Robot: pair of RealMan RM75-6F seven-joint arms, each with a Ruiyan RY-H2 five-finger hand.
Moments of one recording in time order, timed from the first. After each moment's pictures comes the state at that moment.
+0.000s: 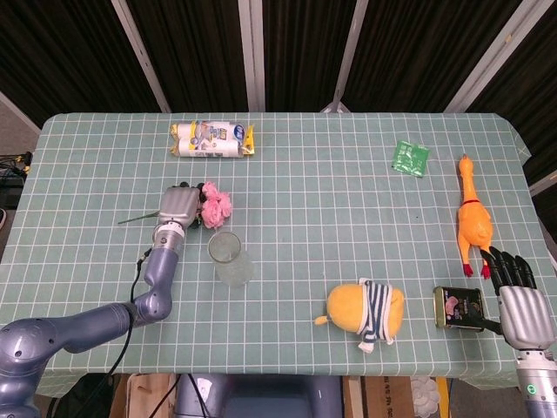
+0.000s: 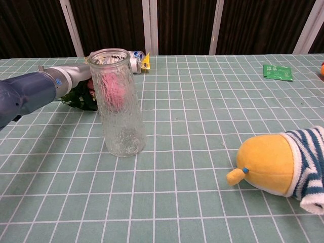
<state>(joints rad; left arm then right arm) -1.01 -1.77 -0.27 -1.05 0.53 0.91 0.67 0.08 -1.14 0.08 -1.58 -1.45 1.44 0.01</state>
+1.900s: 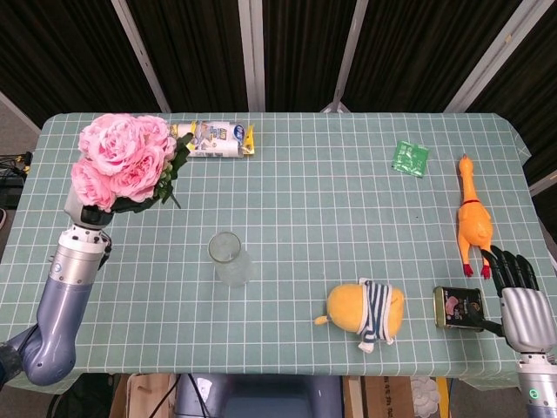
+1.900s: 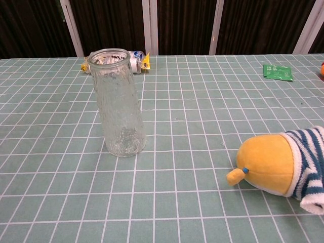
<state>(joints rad) -0.59 -1.16 -0.54 -1.97 1.25 1.25 -0.83 0.07 -1.14 0.08 -1.60 -1.48 1.48 0.04</state>
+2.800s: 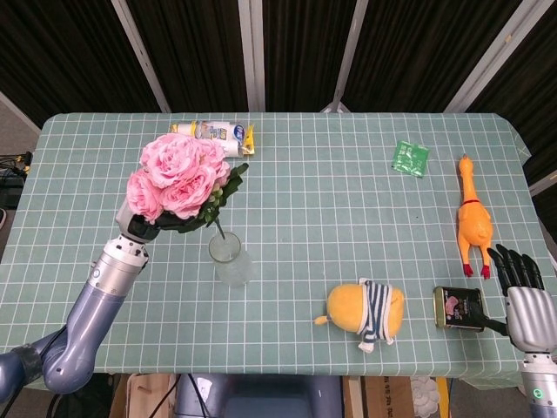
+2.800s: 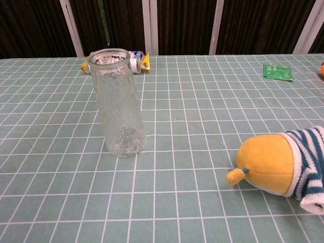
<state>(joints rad) -0.67 -1.22 -0.52 -2.03 1.20 1.14 -0.83 0.06 -1.13 0.08 -1.60 -1.47 1.49 0.06</state>
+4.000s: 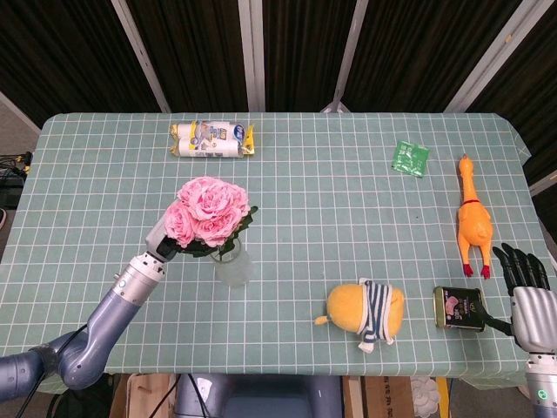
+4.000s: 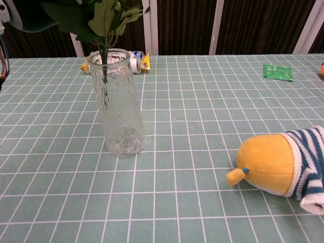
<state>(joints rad) -0.67 -1.34 -0.34 -1.83 1.35 1.05 -0.89 0.06 -1.12 0.09 -1.60 -1.47 1.50 0.09</state>
